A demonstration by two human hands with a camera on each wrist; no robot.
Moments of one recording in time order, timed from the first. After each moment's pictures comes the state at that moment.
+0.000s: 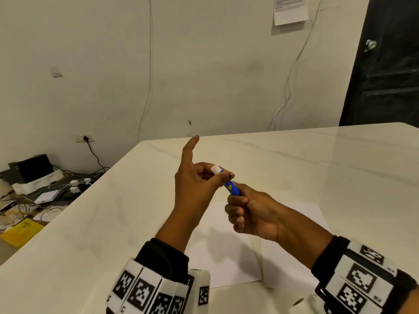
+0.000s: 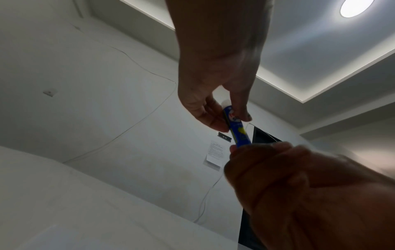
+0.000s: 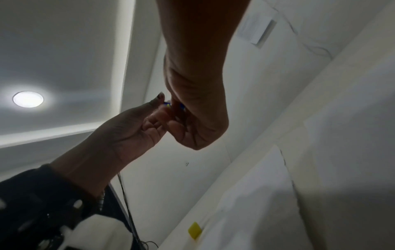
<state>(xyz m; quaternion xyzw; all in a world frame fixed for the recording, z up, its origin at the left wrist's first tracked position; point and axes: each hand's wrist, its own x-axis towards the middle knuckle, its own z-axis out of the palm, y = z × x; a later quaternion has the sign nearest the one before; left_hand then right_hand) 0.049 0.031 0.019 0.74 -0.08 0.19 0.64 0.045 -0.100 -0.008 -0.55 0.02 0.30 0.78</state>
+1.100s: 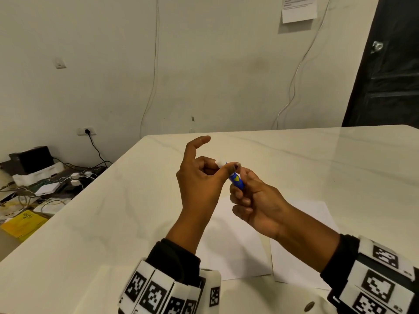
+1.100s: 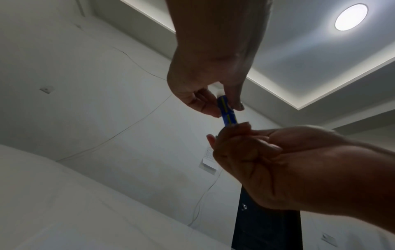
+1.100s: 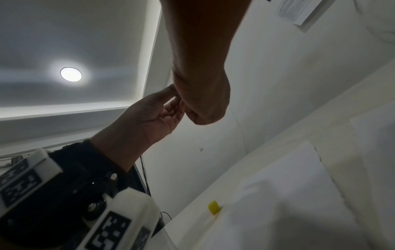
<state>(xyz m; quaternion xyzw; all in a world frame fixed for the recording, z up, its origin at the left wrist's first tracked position) 0.032 0.040 0.022 0.72 -0.09 0.27 0.64 0.033 -0.076 0.000 -0.47 0.00 0.16 0.87</state>
